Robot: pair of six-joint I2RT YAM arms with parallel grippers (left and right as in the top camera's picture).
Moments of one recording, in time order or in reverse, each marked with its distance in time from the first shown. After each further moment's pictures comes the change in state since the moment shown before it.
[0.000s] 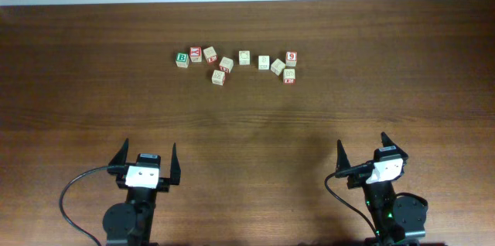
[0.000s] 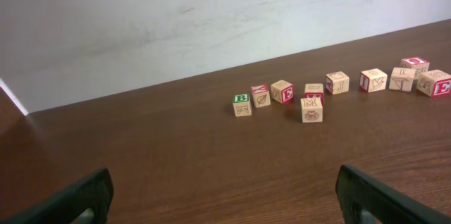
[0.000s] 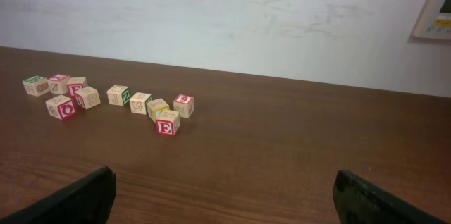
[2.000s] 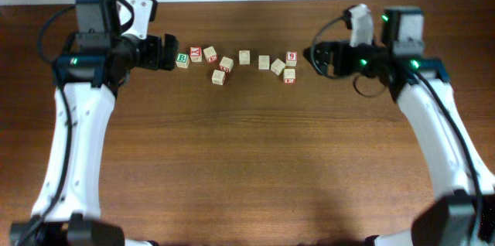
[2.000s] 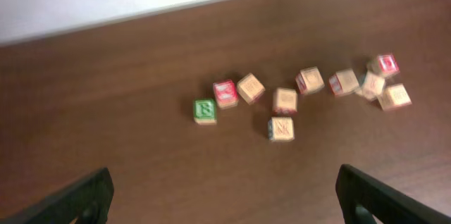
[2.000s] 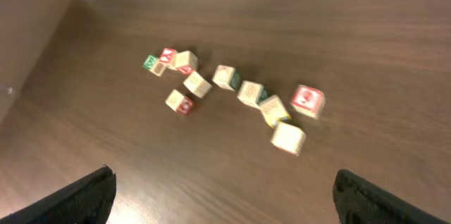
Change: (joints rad) left arm 0.005 1.600 1.585 -0.711 0.172 -0.027; right arm -0.002 1.642 1.418 -0.505 -0.512 0.114
